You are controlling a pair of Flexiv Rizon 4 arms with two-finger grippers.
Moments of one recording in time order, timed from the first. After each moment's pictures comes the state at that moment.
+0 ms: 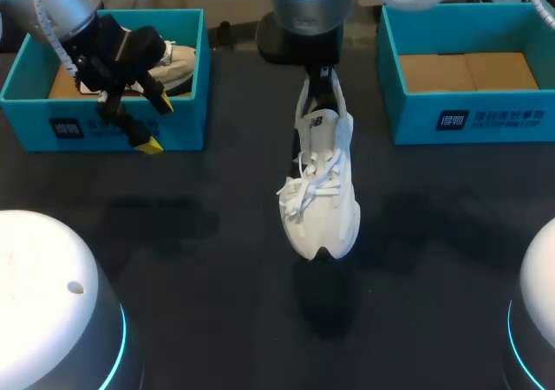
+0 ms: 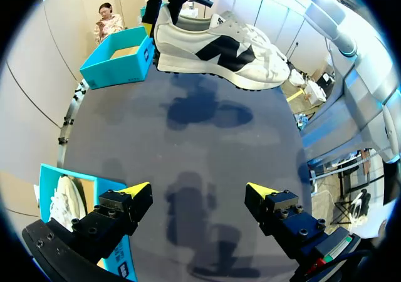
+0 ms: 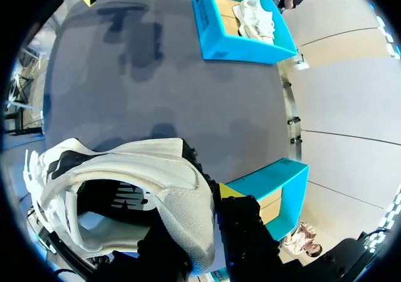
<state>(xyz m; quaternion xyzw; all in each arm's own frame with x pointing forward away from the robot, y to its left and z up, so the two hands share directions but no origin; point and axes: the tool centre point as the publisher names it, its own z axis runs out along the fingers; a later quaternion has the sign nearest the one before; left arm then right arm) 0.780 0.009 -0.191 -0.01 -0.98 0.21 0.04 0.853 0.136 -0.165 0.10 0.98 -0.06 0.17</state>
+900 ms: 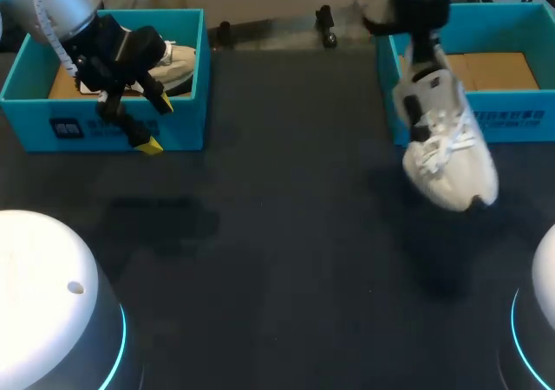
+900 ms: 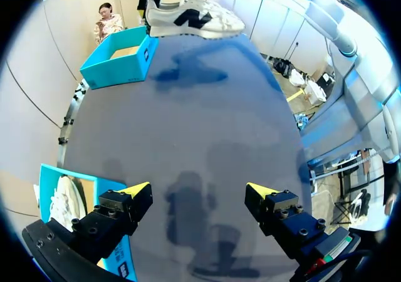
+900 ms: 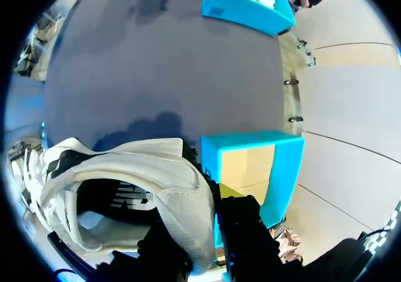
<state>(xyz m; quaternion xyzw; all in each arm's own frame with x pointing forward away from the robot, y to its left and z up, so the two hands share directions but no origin) 0.780 0.009 -0.191 -0.01 -0.98 0.21 0.04 0.918 -0.035 -0.155 0.02 0.98 -0.10 0.15</state>
